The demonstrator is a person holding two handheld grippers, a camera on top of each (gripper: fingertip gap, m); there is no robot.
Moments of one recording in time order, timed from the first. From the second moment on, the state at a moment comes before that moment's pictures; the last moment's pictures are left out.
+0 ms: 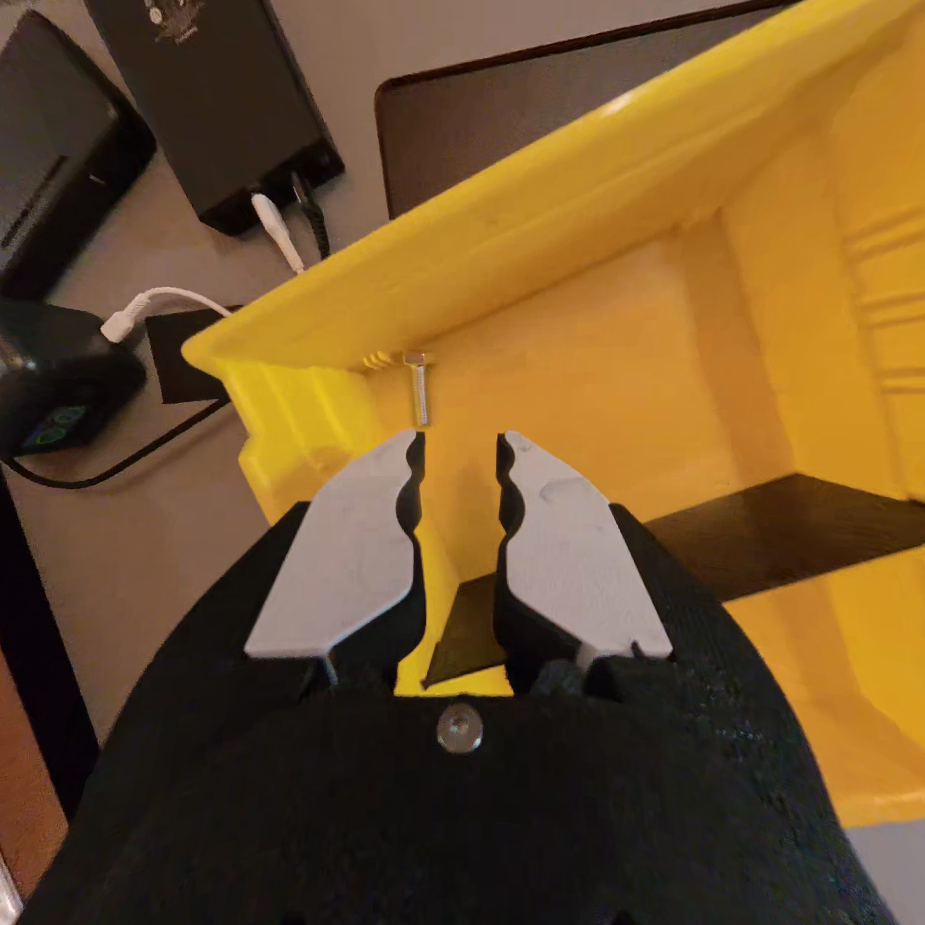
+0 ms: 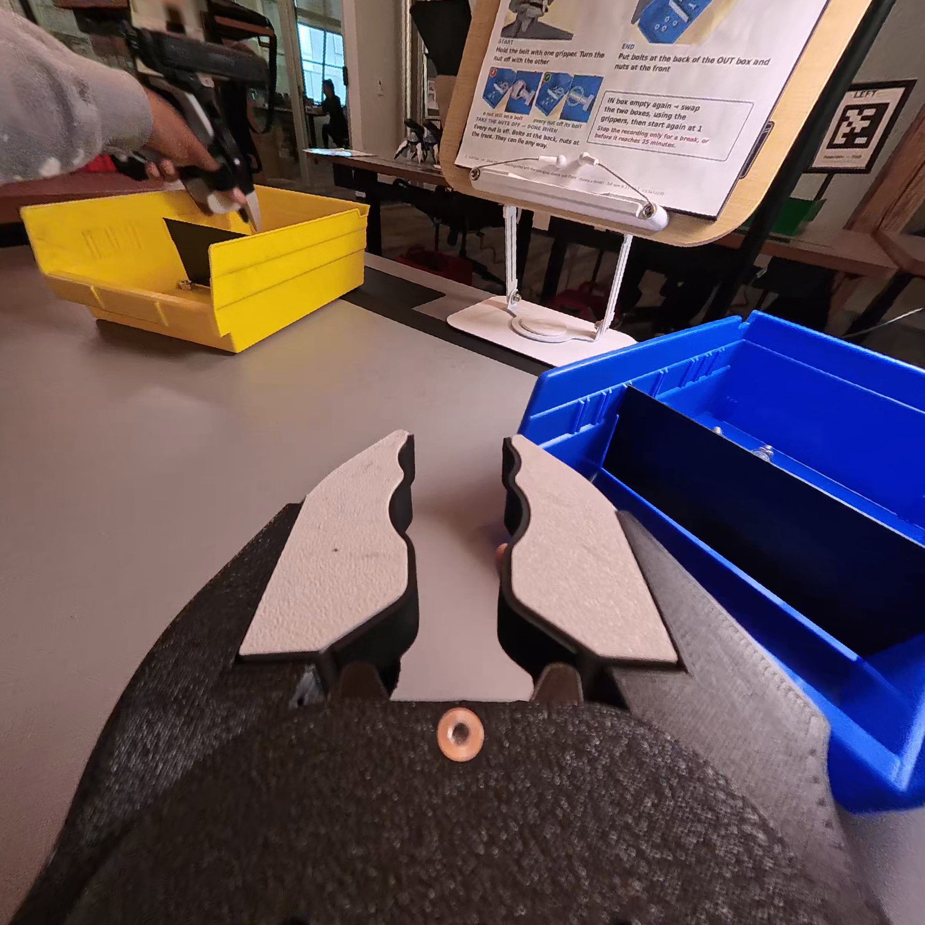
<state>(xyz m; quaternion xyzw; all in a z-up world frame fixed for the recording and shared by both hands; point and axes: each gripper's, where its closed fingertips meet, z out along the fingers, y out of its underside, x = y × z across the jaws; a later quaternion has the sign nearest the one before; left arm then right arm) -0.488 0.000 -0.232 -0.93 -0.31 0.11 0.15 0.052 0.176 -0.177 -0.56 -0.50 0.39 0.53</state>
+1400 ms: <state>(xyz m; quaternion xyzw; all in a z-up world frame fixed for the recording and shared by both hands) -0.278 0.058 -0.127 -0.93 -0.01 -0.09 0.35 0.021 0.129 -0.169 -0.42 -0.62 0.37 0.54</state>
